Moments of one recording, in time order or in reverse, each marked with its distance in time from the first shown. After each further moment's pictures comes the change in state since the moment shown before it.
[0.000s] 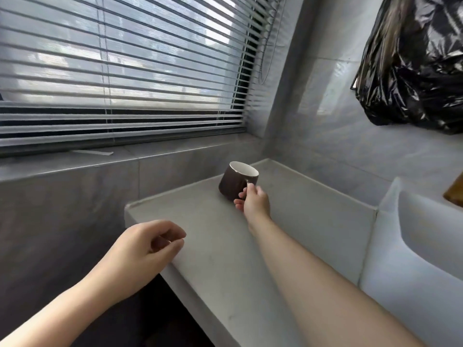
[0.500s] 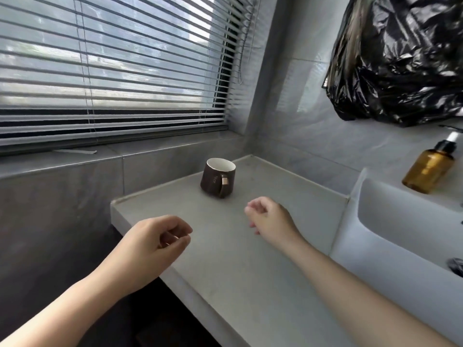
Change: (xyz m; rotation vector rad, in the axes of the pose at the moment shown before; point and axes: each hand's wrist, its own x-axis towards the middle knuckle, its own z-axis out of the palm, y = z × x) left_hand -0.014 0.040 0.012 0.005 -0.053 0.043; right_hand -0.083 -0.022 -0.104 -0.608 -0.175 -0.251
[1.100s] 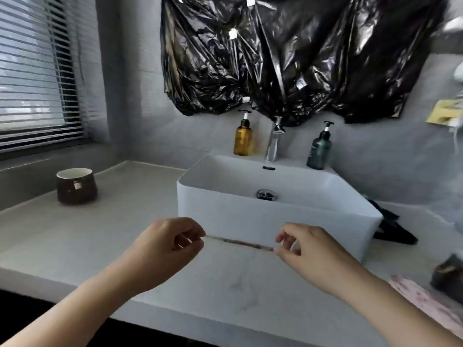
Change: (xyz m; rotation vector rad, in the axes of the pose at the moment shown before) left_hand -0.102 0.228 0.114 -0.048 -0.378 0.453; right_hand -0.319 0.062 -0.252 -0.587 0.212 0.189
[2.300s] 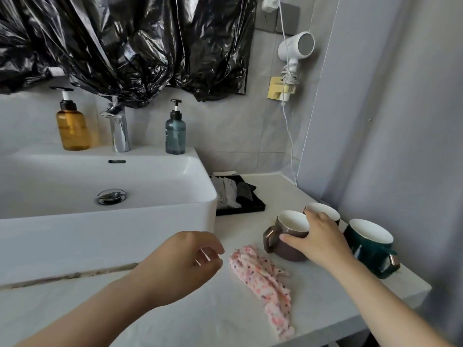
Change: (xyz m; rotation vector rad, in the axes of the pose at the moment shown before) left_hand 0.089 0.194 0.222 -0.129 -0.502 0.411; right_hand -0.090 0.298 -0.087 -0.209 0.293 0.740
